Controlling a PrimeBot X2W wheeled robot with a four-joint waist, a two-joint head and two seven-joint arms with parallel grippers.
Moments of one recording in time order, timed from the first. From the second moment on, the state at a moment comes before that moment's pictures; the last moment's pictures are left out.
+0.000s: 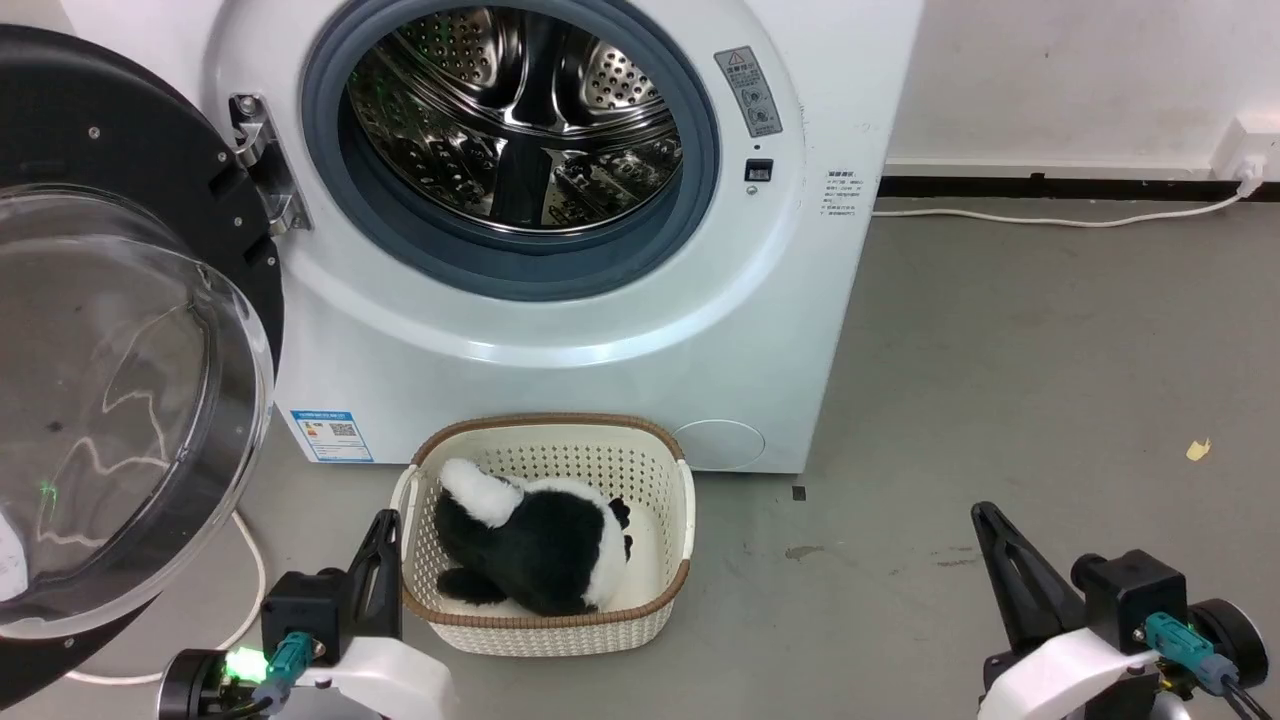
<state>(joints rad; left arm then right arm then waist) 0.02 0.05 -0.01 0.01 -0.01 0.01 -0.01 0.01 -0.05 0.00 0.00 0.01 0.13 -0.01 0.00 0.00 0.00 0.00</state>
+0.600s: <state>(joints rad) 0.02 0.05 0.00 0.00 -0.01 0.01 0.00 0.01 -0.05 0.00 0.00 0.01 0.13 0.00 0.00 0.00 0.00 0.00</state>
